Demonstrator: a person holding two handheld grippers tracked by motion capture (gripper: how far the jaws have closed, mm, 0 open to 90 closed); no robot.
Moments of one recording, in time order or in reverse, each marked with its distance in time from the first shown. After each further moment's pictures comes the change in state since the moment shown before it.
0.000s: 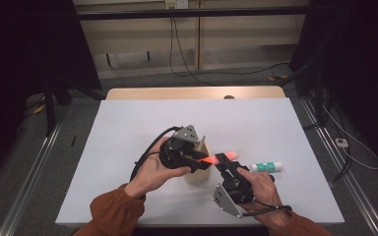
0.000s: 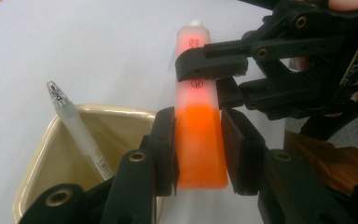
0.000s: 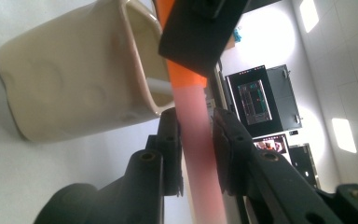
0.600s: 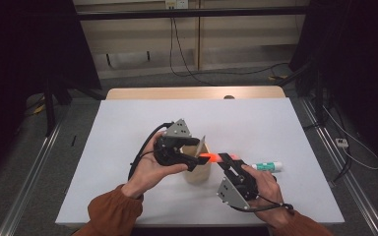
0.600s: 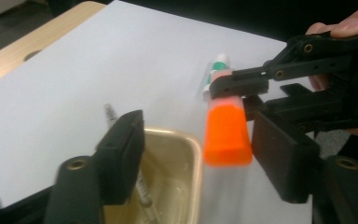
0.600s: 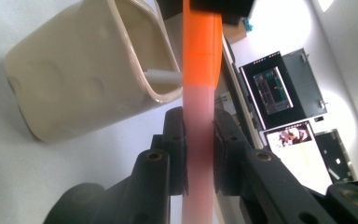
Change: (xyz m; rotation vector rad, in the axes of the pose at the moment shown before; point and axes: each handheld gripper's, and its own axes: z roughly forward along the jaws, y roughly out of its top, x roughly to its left) left arm 0.005 -0.006 -0.015 -0.124 0.132 -0.002; right arm -0.008 -0.011 0.000 0.018 0.051 0.132
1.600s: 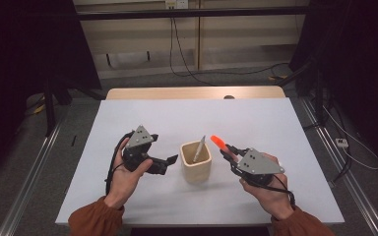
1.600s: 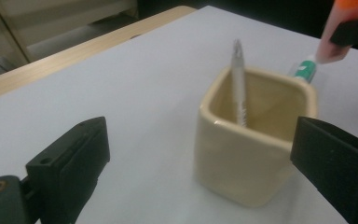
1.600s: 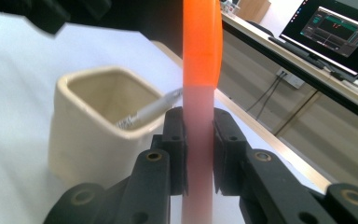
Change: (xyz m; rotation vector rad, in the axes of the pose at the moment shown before) left arm 0.029 -0.076 -0.038 -0.096 0.278 -0.135; right arm -0.038 -0.023 0.005 -0.113 0.158 0.666
